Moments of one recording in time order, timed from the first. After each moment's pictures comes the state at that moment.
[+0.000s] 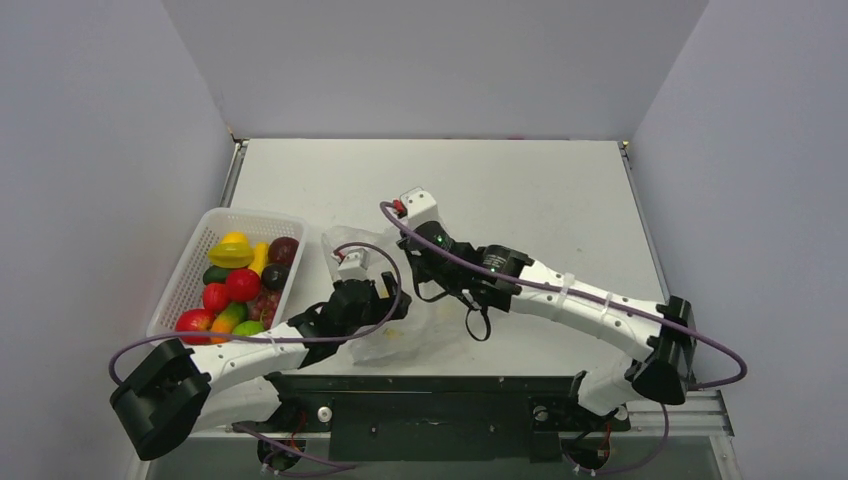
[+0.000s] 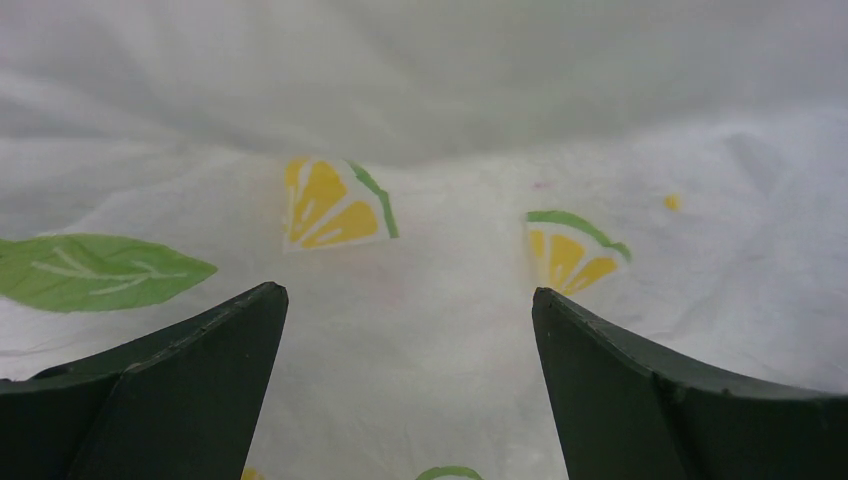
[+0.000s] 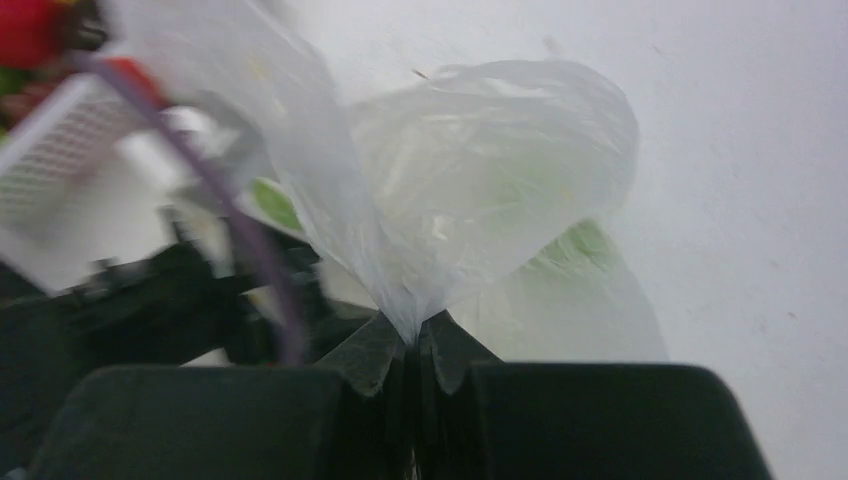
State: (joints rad) left arm -0.85 1.12 0.38 0.17 -0.31 -0.83; right arm 1.05 1.47 1.31 -0.53 0.44 0.29
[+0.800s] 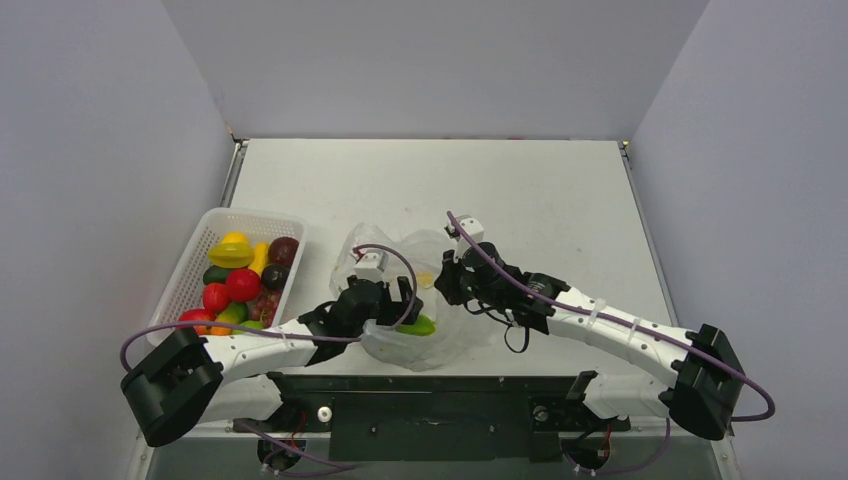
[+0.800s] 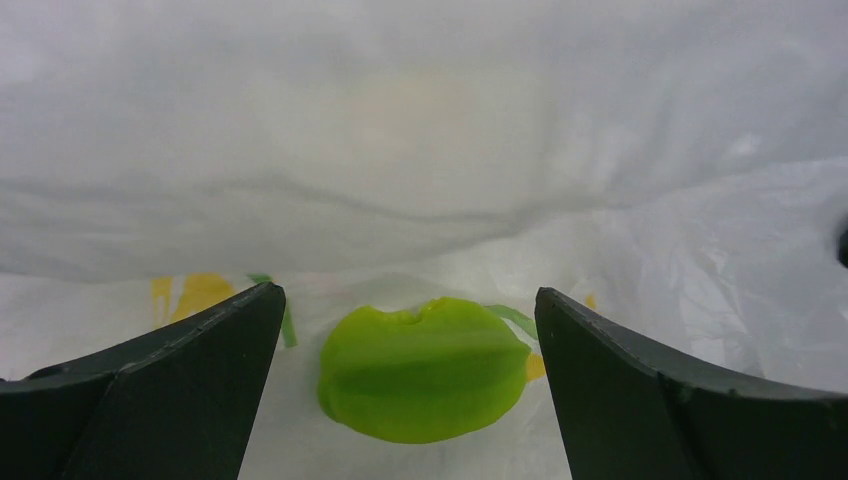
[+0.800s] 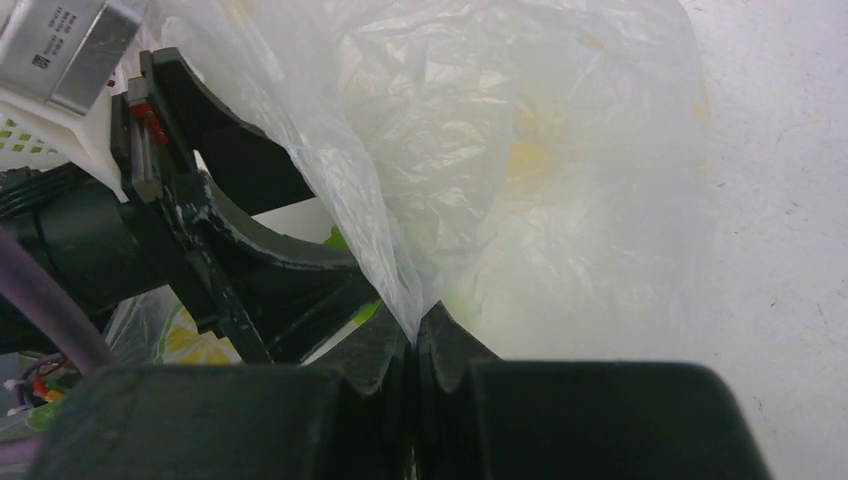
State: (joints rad) left arm -0.89 1.18 0.38 0.26 -0.28 -0.74; right arm 0.92 1.21 0.85 -0.24 0.12 0.47
